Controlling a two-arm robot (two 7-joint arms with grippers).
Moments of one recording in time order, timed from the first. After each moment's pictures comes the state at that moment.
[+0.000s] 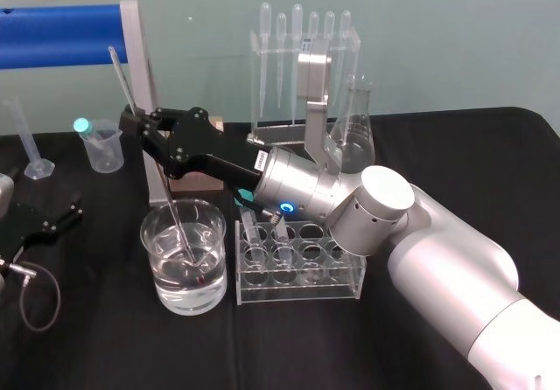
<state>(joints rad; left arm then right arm) -0.20 0.60 0.45 -1.41 -0.25 -0.12 0.03 0.61 0.15 -0.60 -1.06 0.71 -0.23 0.87</state>
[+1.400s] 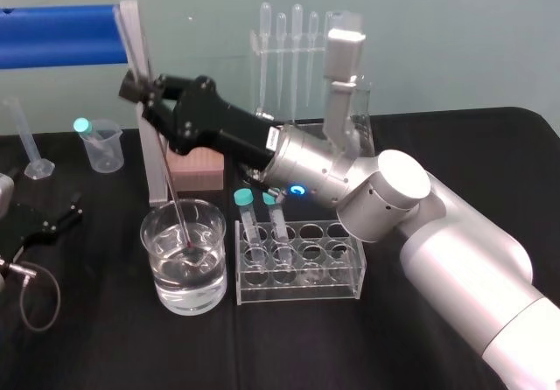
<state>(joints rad) -0.20 0.60 0.45 -1.41 -0.25 -0.12 0.03 0.58 0.18 -0.57 -1.18 0.75 -0.26 0.89</state>
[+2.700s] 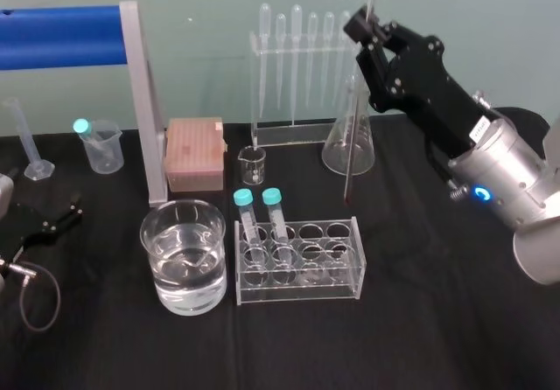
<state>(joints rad) -0.20 0.60 0.45 -1.41 -0.25 -0.12 0.03 0.17 0.48 -0.22 -1.71 0.69 -0.30 0.55</state>
